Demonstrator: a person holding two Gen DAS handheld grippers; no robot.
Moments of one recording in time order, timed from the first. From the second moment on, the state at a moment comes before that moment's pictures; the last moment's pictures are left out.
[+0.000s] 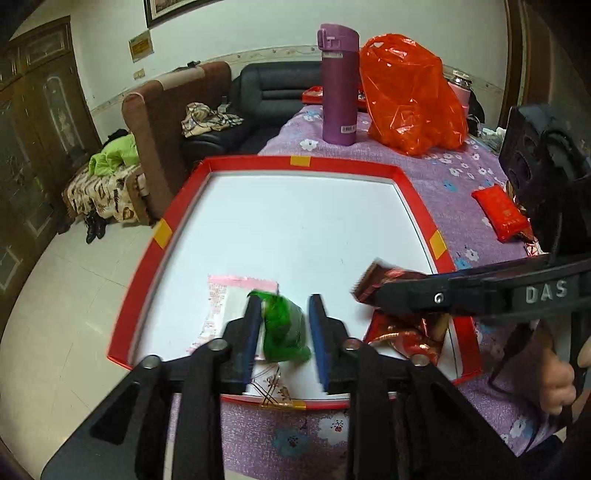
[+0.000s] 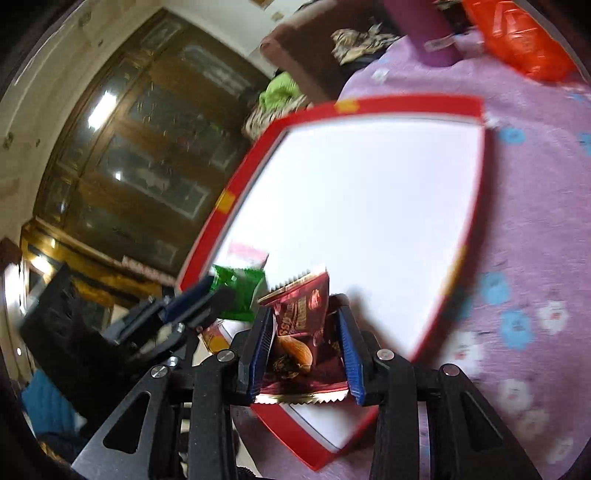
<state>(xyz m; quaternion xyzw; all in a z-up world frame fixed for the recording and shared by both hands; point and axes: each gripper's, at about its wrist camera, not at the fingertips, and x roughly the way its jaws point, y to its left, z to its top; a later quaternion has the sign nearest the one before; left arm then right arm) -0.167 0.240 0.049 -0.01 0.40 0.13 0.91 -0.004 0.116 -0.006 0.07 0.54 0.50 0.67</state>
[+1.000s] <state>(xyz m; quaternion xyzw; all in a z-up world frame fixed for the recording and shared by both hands) -0.025 0.036 0.072 0.04 0.43 -0.08 0.90 0.100 -0.221 0.032 0.14 0.40 0.22 0.88</state>
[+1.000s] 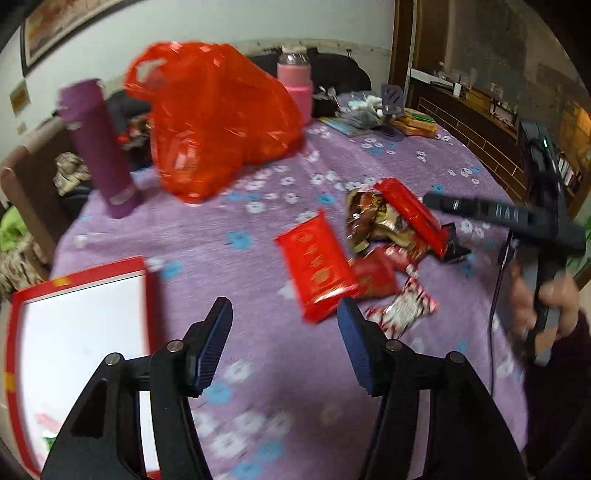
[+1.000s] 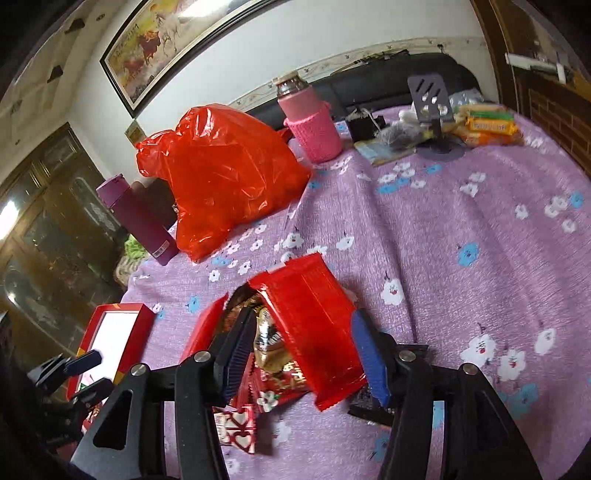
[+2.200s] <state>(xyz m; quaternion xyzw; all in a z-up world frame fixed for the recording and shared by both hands) 0.004 0.030 0.034 -0.02 0.46 -0.08 0.88 0.111 -0.210 0.020 0.14 0.44 0.31 0.83</state>
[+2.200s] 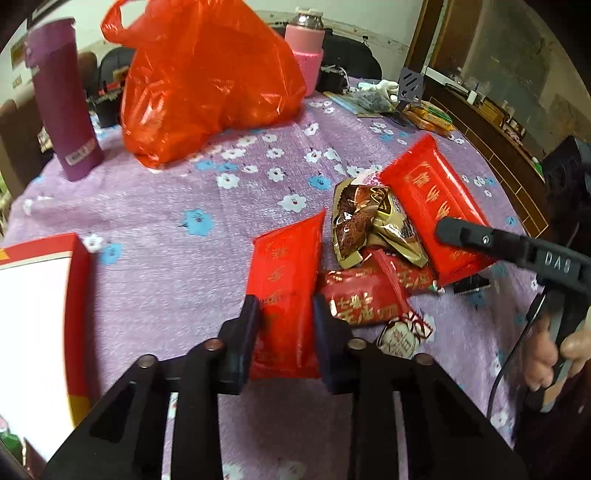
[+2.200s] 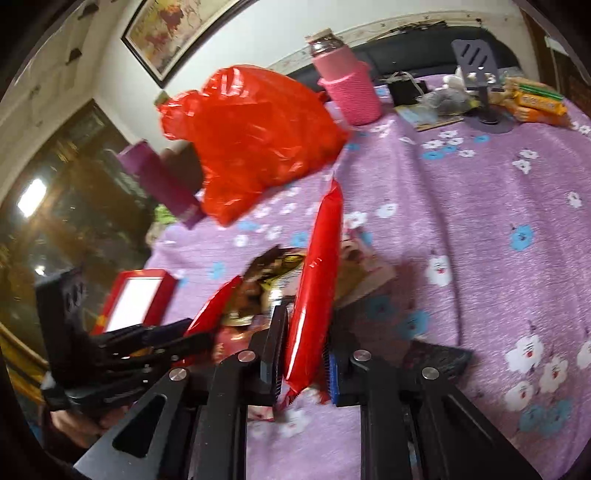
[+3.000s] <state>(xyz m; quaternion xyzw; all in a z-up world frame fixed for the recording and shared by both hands) 0.017 0.031 0.024 0.06 0.45 -0.02 0.89 0.120 -0.213 -0.001 0.23 0.50 0.33 0.76</state>
